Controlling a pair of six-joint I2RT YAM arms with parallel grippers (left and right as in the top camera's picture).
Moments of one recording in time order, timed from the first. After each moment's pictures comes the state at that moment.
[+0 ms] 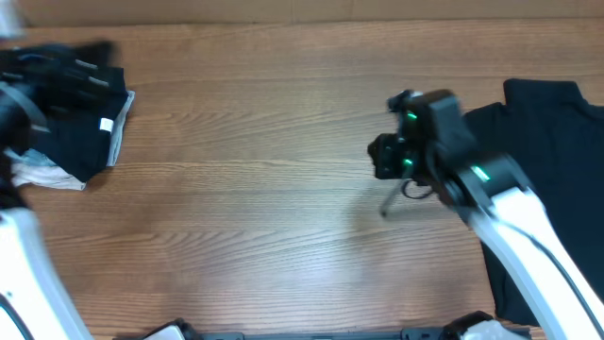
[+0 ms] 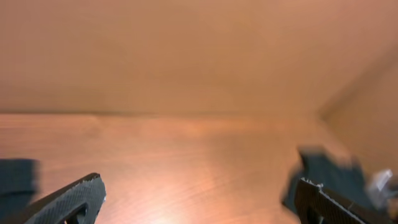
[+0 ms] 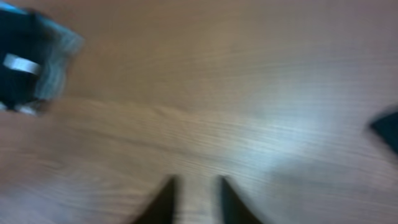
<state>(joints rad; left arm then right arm) 0.41 1.34 1.79 -0.94 0.79 -0.04 0.39 1.25 1.23 -0.81 -0.17 0.37</state>
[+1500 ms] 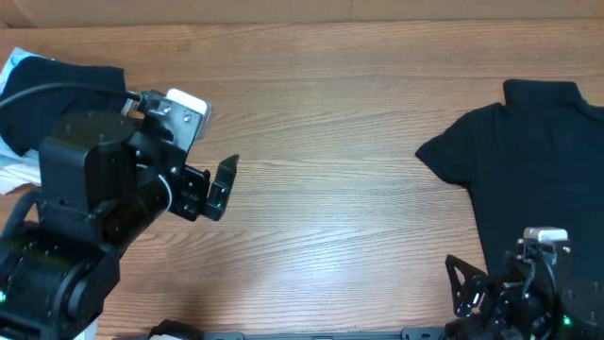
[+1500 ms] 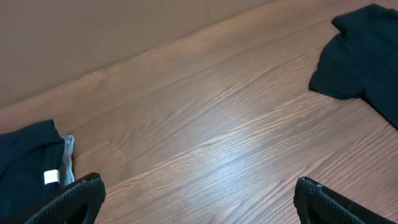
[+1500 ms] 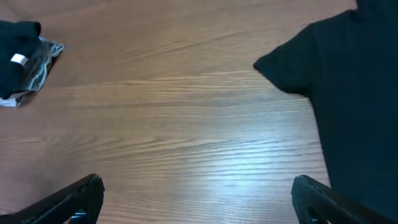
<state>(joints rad) -0.30 1.15 1.80 -1.31 0.07 0.11 0.30 0.48 1.20 -1.40 -0.03 0.33</state>
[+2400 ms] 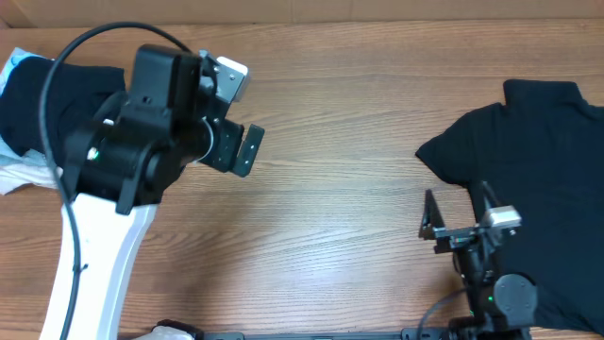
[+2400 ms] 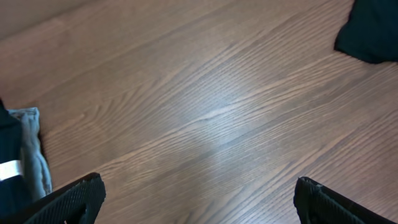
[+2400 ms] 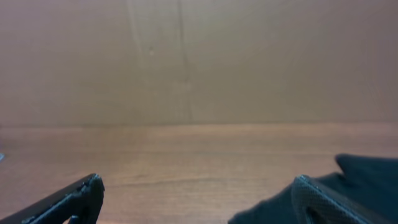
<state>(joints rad) -0.30 1.42 1.80 -1.31 0.06 0.11 0.11 0.03 0.09 -0.01 -0.05 0.10</state>
